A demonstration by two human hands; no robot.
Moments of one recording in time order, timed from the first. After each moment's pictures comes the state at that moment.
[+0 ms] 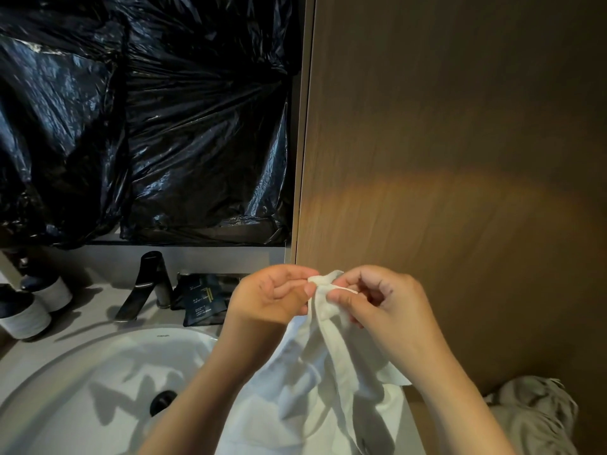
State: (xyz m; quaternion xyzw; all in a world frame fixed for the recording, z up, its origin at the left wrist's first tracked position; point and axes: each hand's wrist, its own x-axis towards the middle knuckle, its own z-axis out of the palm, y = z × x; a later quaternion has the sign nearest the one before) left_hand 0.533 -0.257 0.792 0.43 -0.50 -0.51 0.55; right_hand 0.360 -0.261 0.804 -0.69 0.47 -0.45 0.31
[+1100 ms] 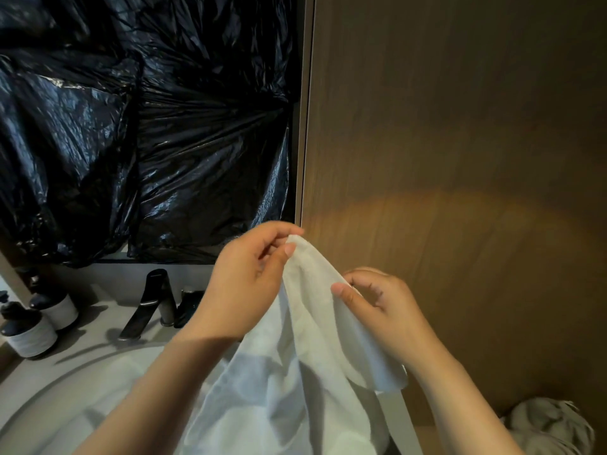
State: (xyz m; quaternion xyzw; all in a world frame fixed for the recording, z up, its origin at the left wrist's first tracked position) left_hand 0.555 -0.280 0.839 0.46 -0.68 -0.20 0.54; right_hand 0.347 -0.302 0.793 -0.76 0.42 -0.41 0.26
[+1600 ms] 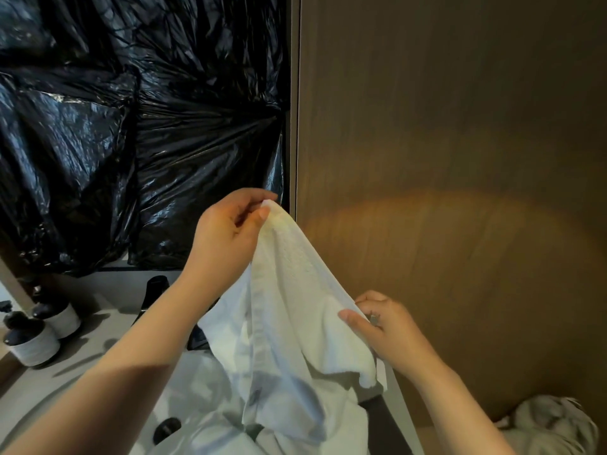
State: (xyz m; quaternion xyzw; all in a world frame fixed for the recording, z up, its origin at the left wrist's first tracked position) left_hand 0.574 -0.316 0.860 0.49 -0.67 -0.13 0.55; right_hand 0.318 -0.314 0.743 -0.75 0.52 -0.32 0.28
